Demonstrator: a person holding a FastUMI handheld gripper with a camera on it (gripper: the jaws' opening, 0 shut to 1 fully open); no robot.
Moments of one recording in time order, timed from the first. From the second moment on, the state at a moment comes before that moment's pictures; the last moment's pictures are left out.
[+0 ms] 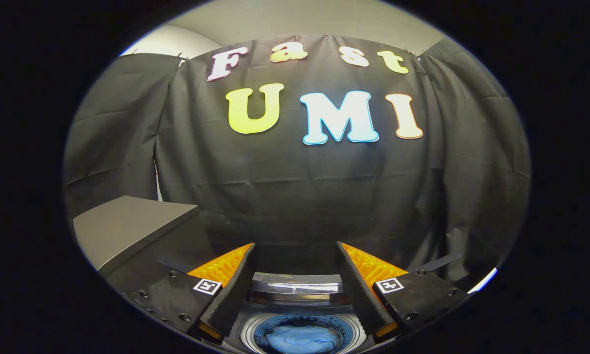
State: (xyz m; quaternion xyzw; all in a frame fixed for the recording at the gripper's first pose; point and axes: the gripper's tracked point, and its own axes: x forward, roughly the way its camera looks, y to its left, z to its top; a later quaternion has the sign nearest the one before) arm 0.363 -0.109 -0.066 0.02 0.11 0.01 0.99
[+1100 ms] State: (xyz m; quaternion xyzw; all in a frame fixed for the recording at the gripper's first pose) arm 0.137 -0.098 -0.134 0.00 0.08 0.02 1.00
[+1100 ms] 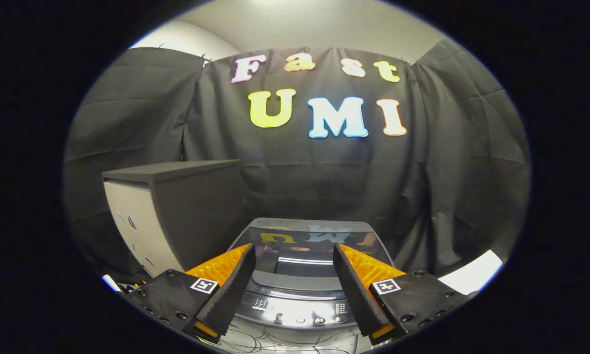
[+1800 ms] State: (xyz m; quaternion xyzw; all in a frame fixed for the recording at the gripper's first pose) arm -0.017 -0.110 -0.096 0.01 0.02 -0.04 1.00
